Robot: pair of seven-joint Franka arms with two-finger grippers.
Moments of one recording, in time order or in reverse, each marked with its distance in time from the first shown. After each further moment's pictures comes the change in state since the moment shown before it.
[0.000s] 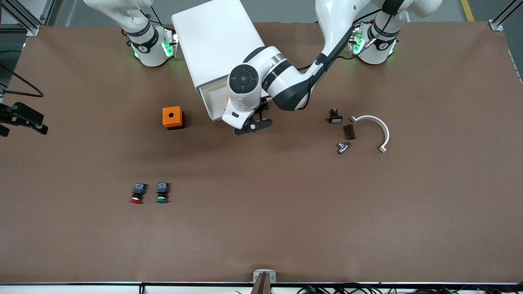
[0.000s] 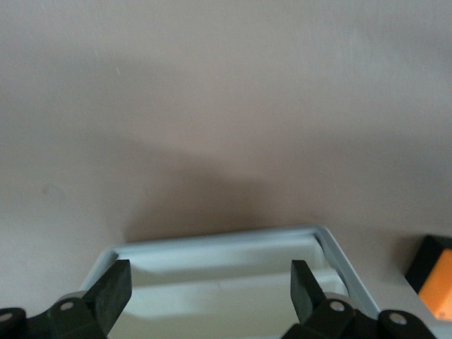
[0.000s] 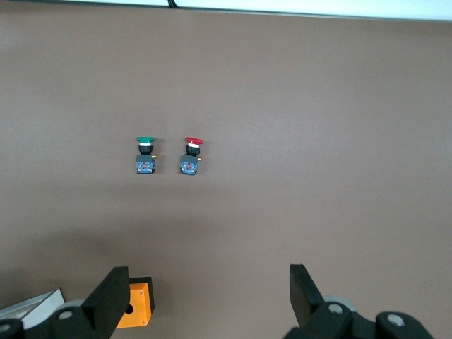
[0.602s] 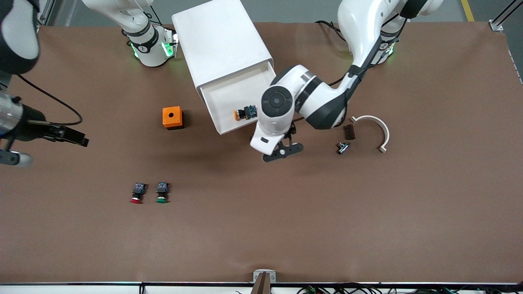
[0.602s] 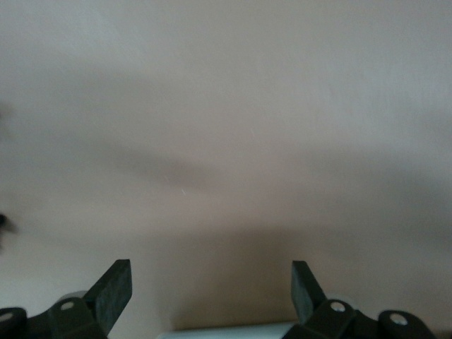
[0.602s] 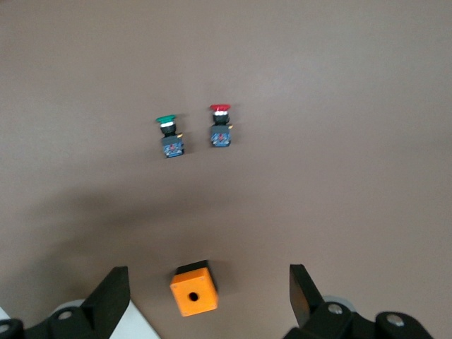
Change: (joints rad) left arm 0.139 -0.009 0.001 0.000 0.121 -0.003 0.105; right arm 0.047 0.143 -0.004 0.084 0.067 -0.094 0.230
